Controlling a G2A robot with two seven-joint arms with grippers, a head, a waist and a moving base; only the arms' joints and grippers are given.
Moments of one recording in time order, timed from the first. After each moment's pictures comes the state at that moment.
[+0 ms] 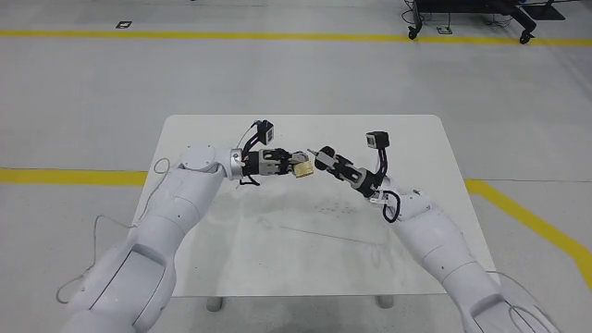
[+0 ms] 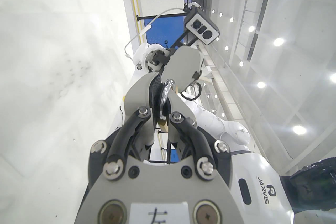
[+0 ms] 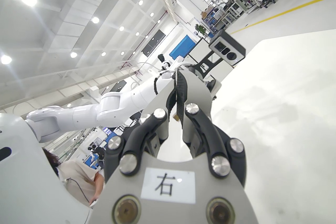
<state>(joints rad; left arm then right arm) 0.59 -1.42 -0.84 -0.47 -0.61 -0.37 -1.33 -1.03 -1.27 0.99 -0.95 0.30 -1.01 0.63</state>
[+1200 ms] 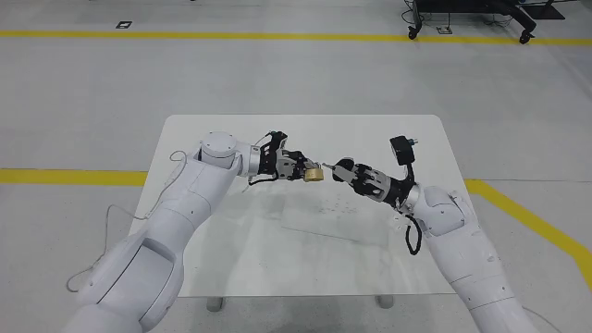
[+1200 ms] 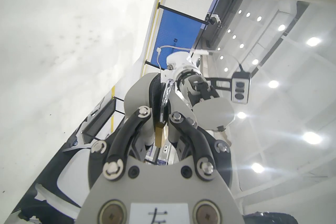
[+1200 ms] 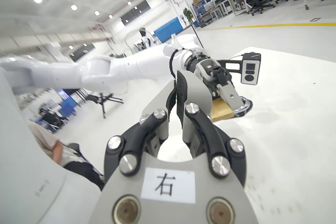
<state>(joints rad) 0.56 -1.46 -0.77 -0.53 -0.49 0.04 -1.24 -1.32 -1.19 1.34 -1.44 -0.25 -1.01 0.56</state>
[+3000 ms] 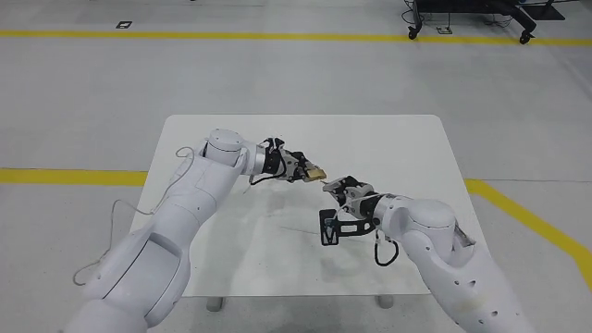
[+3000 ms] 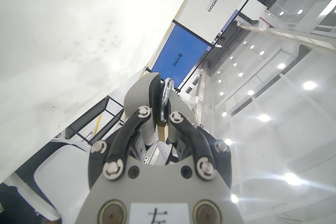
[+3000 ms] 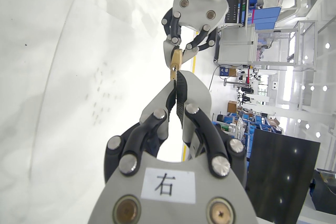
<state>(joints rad) 0.53 -1.50 -0.77 -0.46 -0.48 0.28 -1.18 -1.42 -1.10 1.16 -1.96 -2.36 -0.77 0.02</state>
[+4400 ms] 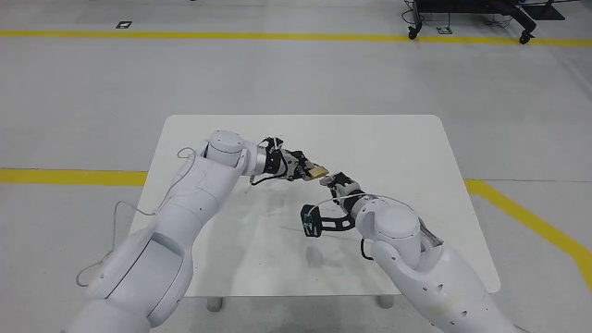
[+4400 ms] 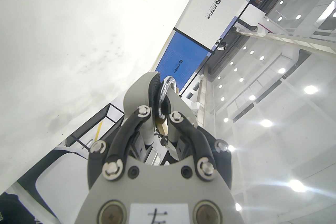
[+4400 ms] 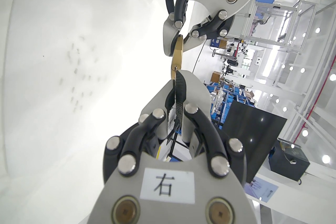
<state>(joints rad) 0.53 -1.52 -0.80 -0.44 -0.45 0.27 -1.15 -1.33 -1.14 0.97 -1.92 -2.48 -0.70 0.37</state>
